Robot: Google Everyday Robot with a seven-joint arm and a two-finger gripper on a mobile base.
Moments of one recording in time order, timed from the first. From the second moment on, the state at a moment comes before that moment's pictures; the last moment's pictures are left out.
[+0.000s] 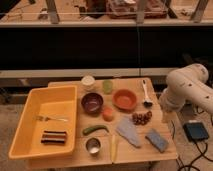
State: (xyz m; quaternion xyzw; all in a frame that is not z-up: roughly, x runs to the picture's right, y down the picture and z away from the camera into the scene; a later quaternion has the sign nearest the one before) arm 0.286 0.107 0.684 -0.28 0.02 0.02 0.96
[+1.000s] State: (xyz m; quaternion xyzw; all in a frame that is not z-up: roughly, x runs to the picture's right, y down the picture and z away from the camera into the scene) arm 0.296 0.100 0.685 -0.25 -0.04 -0.09 0.96
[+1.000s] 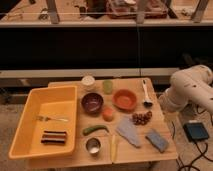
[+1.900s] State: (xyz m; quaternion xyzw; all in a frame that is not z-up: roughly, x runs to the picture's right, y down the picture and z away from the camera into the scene) arm 0.315 0.091 0.669 -0.15 -0.17 -0.37 0.90
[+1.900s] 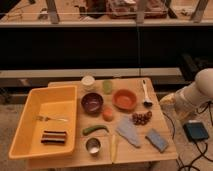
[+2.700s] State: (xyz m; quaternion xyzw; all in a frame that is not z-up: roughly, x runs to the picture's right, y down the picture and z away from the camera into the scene) arm 0.303 0.013 0.715 -0.02 -0.11 -0.64 0.76
